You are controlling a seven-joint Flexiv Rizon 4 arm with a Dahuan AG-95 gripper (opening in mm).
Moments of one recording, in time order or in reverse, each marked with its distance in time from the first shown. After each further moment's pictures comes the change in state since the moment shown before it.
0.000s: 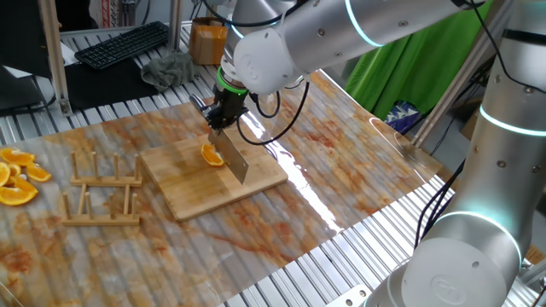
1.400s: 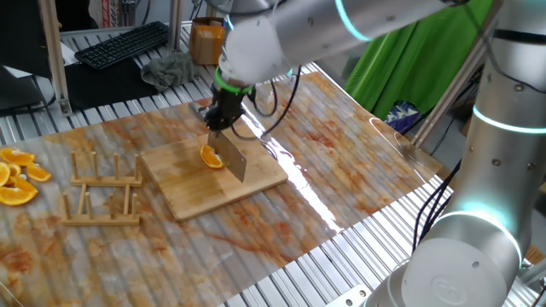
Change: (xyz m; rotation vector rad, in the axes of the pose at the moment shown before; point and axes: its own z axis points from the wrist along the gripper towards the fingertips) arm 0.002 0.003 0.022 -0.027 0.033 0.026
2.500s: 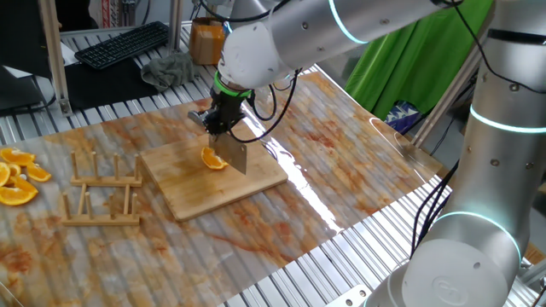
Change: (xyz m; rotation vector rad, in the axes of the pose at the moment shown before) arm 0.006 0.003 -0.011 0.002 0.021 0.003
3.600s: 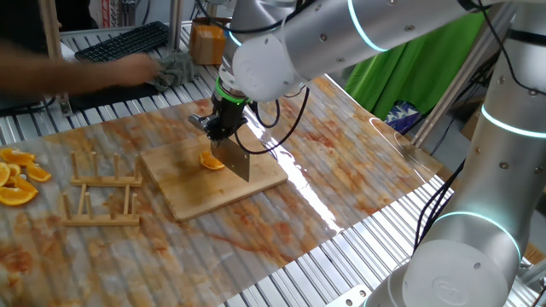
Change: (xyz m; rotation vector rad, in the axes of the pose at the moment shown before) arm 0.022 0.010 -0.007 0.014 -0.013 -0.015
